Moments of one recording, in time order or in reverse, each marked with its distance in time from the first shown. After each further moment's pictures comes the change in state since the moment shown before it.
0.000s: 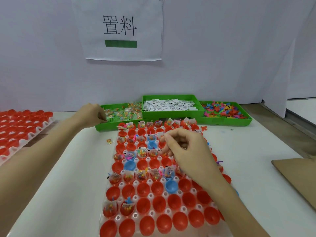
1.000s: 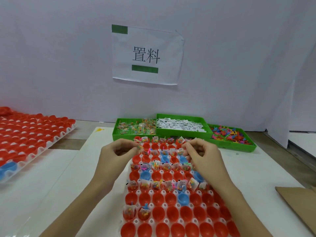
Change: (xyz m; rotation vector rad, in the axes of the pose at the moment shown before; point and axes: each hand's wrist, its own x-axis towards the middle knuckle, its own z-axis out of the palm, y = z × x) left_hand -0.170 0.105 0.000 -1.267 0.368 -0.205; right_hand 0.021 -0.004 -0.008 -0.132 0.089 -0.002
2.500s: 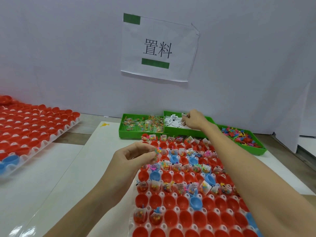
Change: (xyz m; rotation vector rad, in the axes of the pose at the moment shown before) left_hand -0.015 0.013 -0.006 -0.356 -0.252 -0.186; right_hand 0.198 0.022 0.047 -0.613 -0.291 0.120
